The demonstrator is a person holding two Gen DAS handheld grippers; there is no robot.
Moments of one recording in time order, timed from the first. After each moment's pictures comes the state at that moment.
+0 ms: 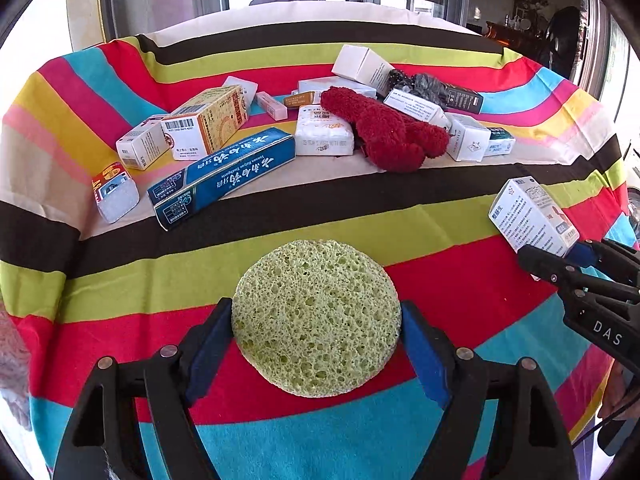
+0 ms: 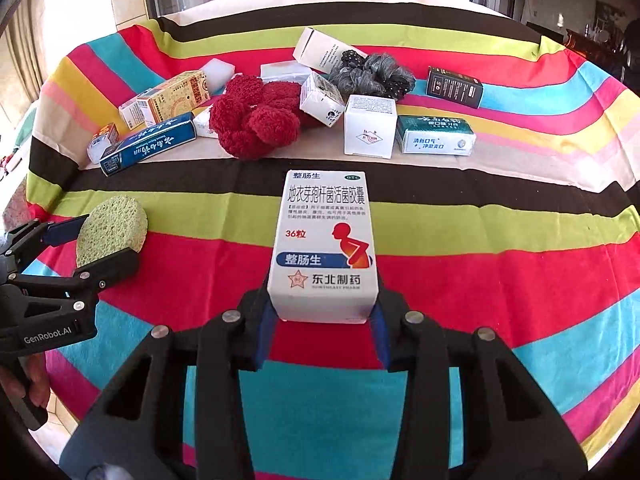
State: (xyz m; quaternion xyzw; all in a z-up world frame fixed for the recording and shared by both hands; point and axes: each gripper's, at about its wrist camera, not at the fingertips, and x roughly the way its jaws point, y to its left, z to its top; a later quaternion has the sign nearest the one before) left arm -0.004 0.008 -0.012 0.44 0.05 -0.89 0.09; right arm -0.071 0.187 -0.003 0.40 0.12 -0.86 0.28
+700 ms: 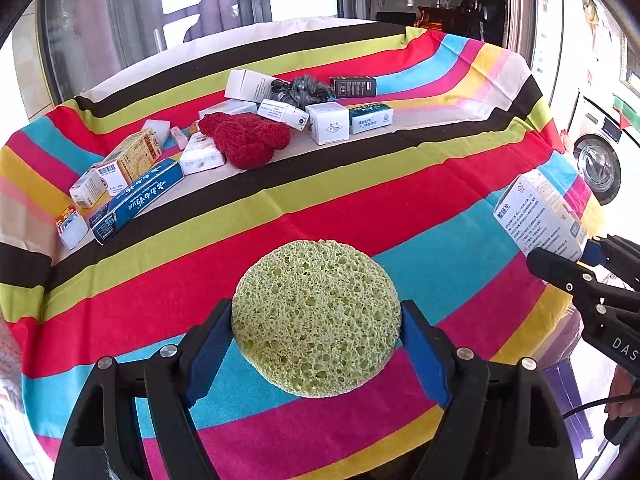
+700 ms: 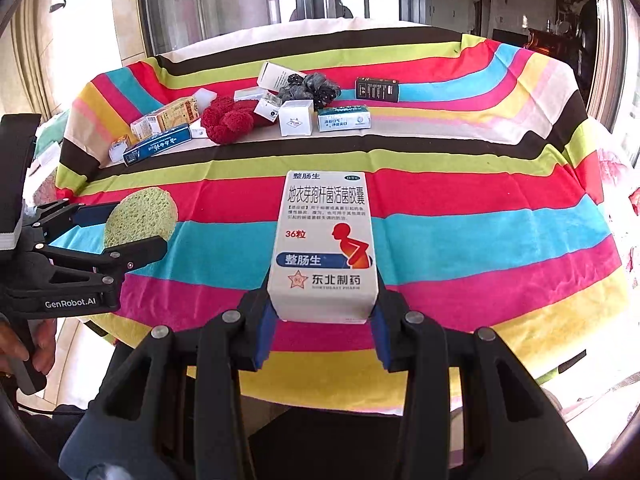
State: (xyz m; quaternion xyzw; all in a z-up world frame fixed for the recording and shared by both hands) left arm 0.028 0.127 0.007 0.42 -0.02 -0.91 0.02; right arm 0.003 0.312 0.014 0.36 0.07 -0.90 0.26
